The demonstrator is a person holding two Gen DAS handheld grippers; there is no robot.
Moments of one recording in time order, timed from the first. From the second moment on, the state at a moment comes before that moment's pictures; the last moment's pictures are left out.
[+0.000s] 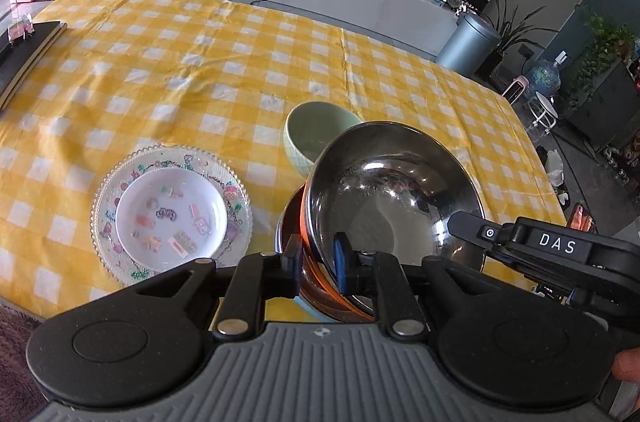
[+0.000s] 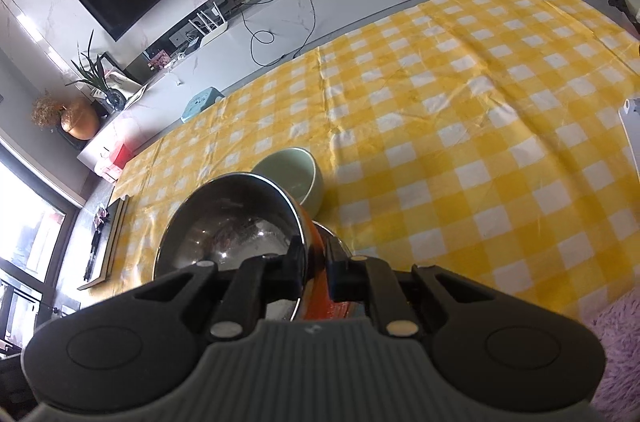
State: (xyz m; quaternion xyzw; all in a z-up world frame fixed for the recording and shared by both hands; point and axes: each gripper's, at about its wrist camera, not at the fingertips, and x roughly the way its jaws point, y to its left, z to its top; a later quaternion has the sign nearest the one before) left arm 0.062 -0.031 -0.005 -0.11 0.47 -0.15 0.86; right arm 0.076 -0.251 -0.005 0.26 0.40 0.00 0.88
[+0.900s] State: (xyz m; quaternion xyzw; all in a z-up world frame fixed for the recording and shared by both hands) left arm 0.061 -0.032 -0.021 -0.09 0.48 -0.15 0.86; right arm 0.086 -0.246 -0.025 0.23 0.41 -0.01 0.88
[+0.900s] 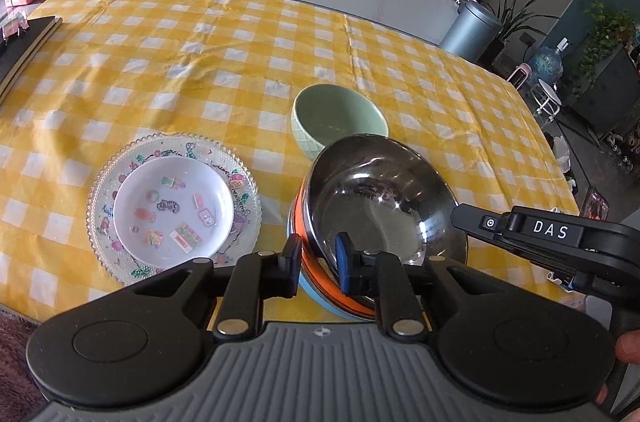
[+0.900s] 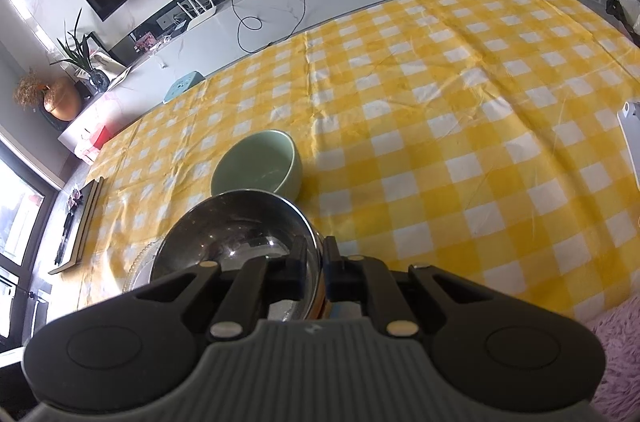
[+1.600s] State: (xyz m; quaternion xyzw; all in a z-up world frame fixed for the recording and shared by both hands) left arm 0.080 -0.033 -0.005 -0.08 0.40 -0.14 0.90; right arm 0.085 -0.246 -0.019 0.24 0.37 -0.01 0.90
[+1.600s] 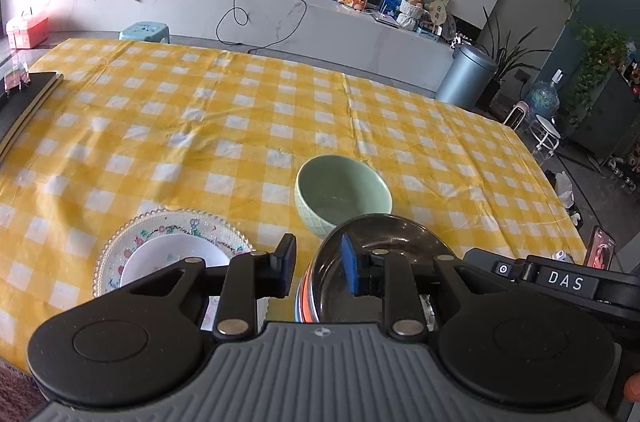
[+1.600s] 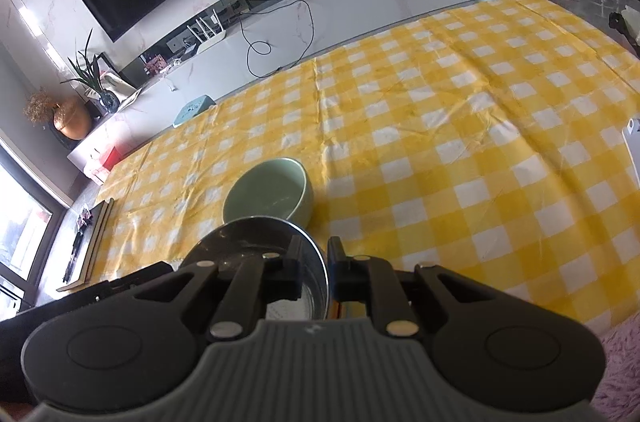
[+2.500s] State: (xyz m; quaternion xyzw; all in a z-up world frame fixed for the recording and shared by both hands) left arm 0.105 -0.029 0.003 -0.07 0.40 -0.15 0.90; right arm 0.107 -0.251 -0.005 0.23 0.36 -0.02 0.90
